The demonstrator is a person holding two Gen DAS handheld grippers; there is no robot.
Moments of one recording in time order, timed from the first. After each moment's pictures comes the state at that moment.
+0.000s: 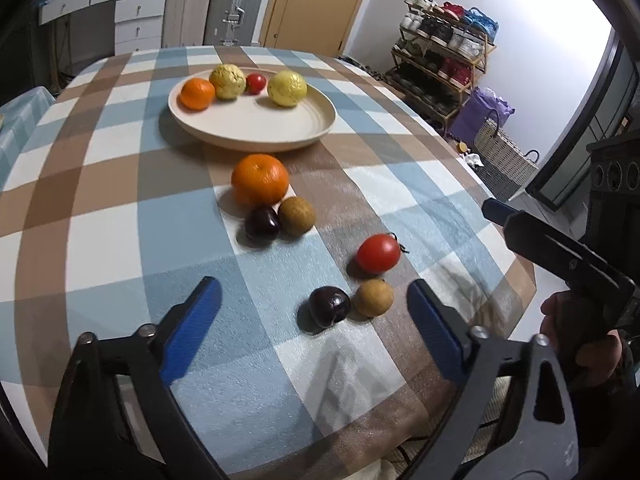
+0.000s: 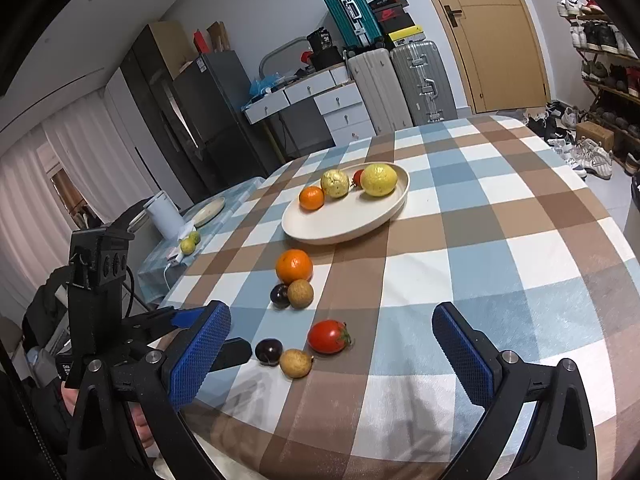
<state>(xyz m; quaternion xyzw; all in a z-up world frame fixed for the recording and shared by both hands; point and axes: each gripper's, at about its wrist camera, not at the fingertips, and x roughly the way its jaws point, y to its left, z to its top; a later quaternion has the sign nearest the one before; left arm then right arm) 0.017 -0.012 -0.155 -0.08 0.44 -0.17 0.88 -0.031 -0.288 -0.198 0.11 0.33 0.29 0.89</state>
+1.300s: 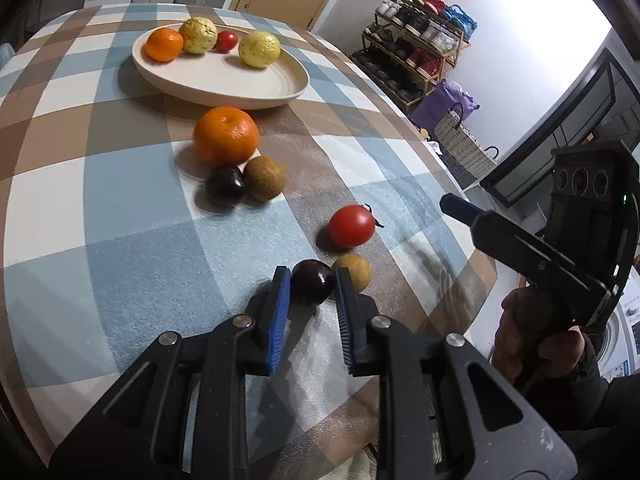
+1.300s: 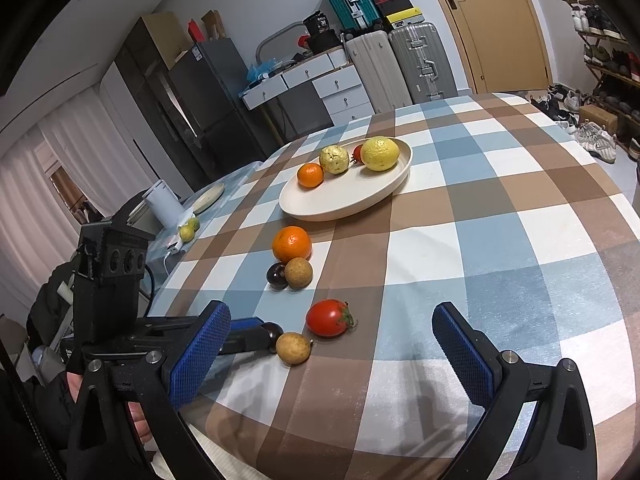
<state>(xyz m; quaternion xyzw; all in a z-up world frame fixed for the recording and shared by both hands) 0.026 -0.008 -0.179 -0.14 0.47 -0.24 0.84 -0.031 -0.281 -0.213 0.11 0.36 0.29 0.88</state>
